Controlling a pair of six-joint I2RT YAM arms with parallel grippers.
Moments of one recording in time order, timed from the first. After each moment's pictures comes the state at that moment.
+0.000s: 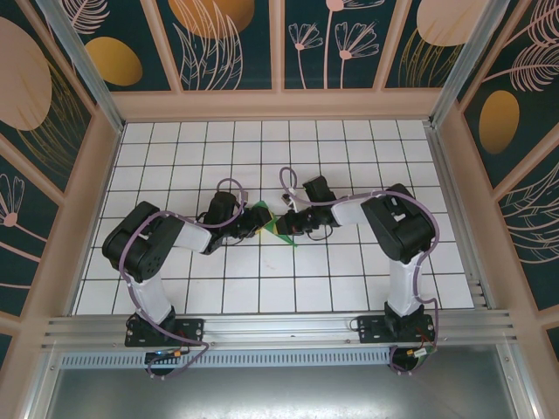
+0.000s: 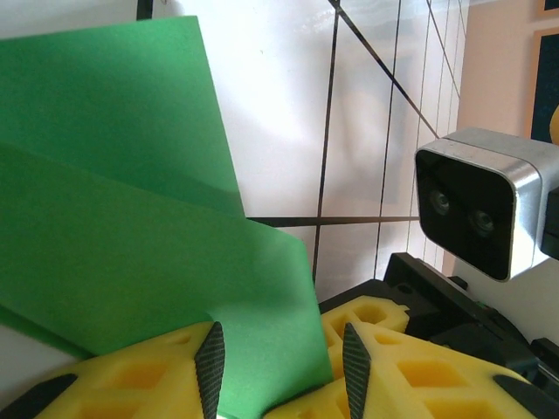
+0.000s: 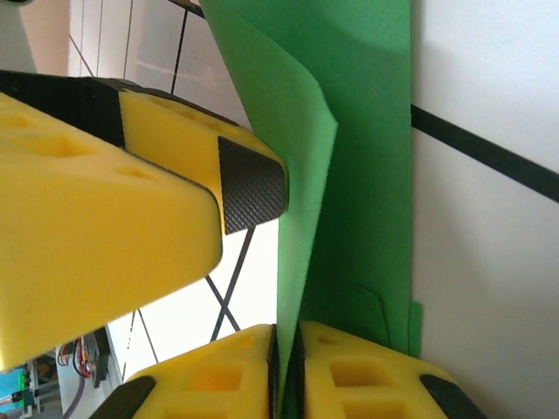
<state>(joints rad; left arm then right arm) -0.52 1.82 0.61 0.62 0.49 -1.11 0.57 1.96 0.96 0.03 -0.82 0.41</state>
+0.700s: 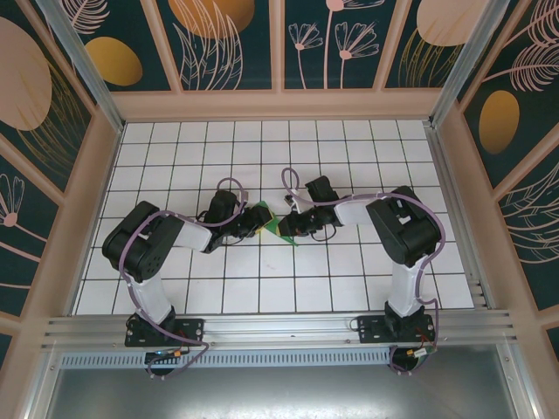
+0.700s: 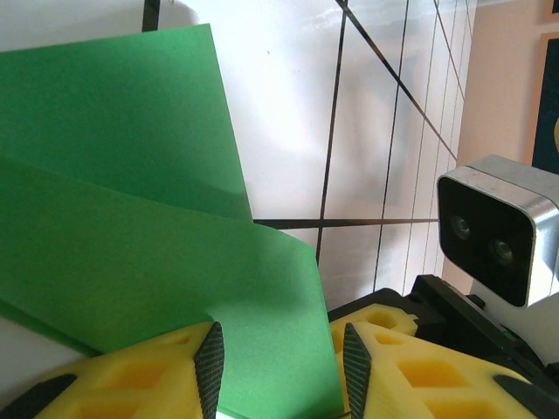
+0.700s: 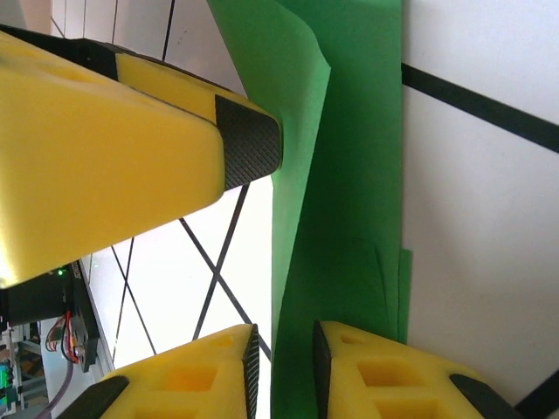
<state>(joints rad) -0.52 1.82 0.62 0.59 0.49 -1.12 0.56 1.92 0.94 -0.04 -0.80 0.35</state>
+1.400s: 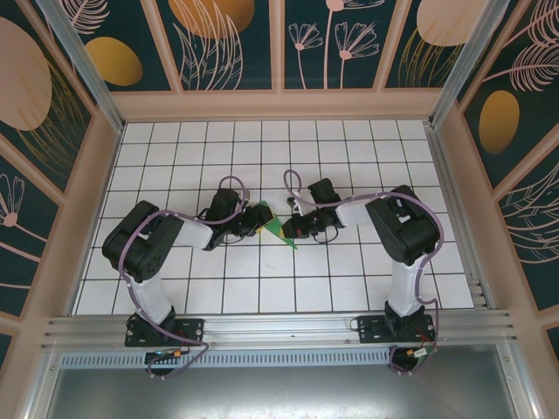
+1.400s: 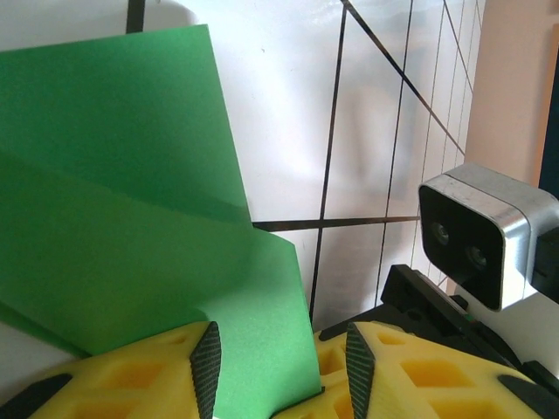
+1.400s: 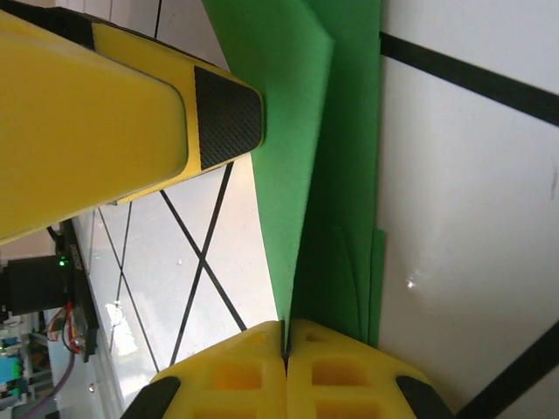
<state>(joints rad) -0.52 1.81 0.65 0.53 0.49 -1.09 0.54 1.94 0.91 -0.01 -0.85 0.34</state>
